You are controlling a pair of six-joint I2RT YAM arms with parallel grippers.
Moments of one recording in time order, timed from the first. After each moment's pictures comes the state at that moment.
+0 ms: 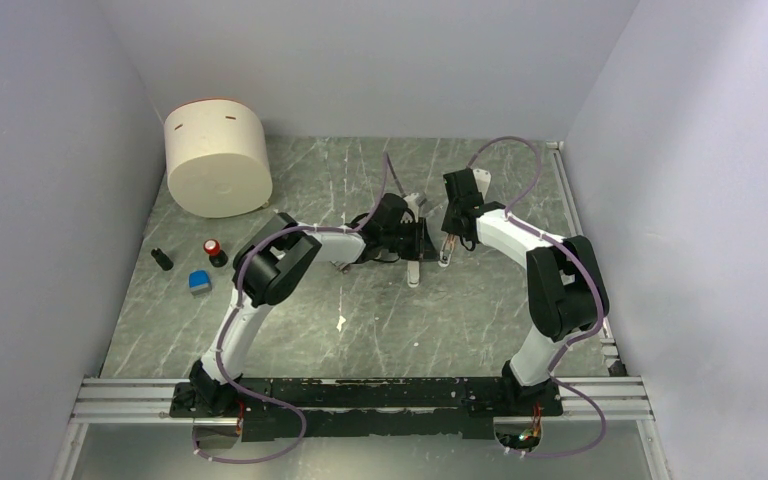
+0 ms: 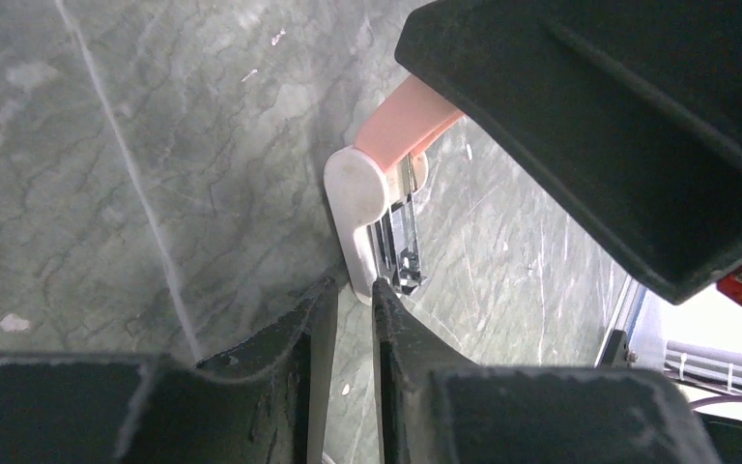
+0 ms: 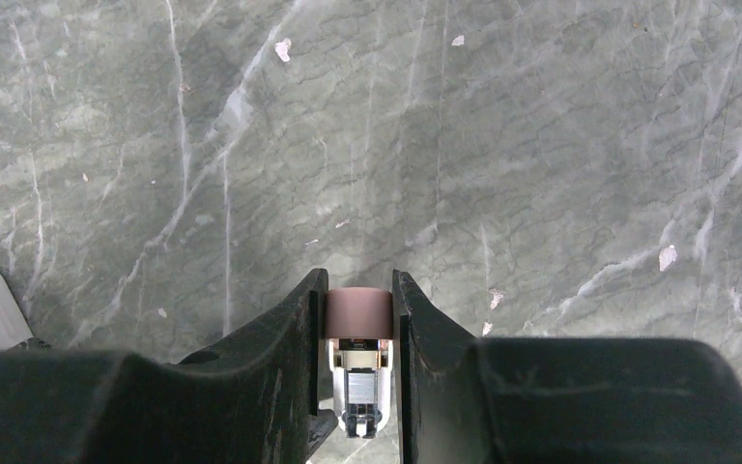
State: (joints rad) left arm -0.80 2.28 1.42 0.30 0.41 -0.70; right arm 0.33 1.71 1.07 -0.26 0.32 0.49
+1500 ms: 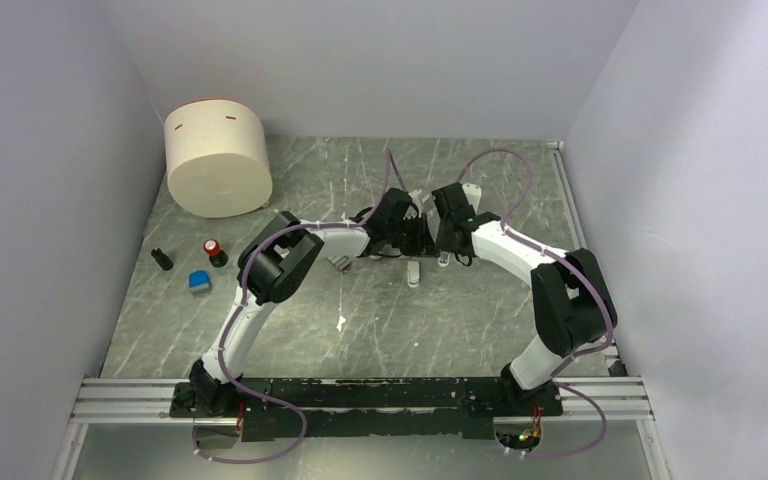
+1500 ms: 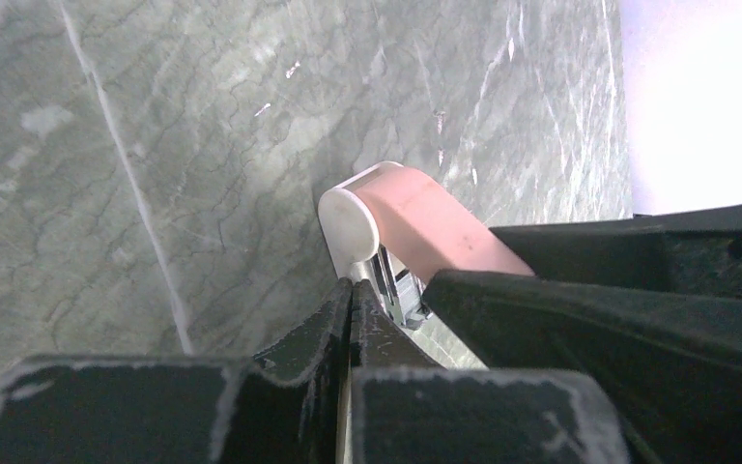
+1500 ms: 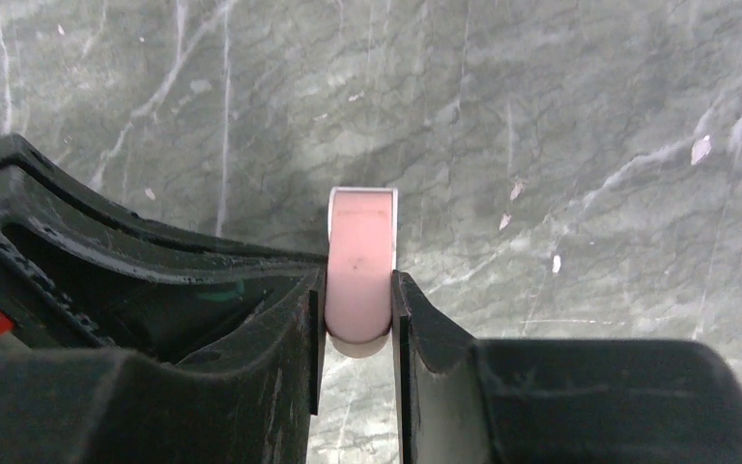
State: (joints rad) left arm -0.80 2.32 1.52 0.19 0.41 -0.72; right arm 0.43 1.63 1.00 -0.37 0.33 0.53
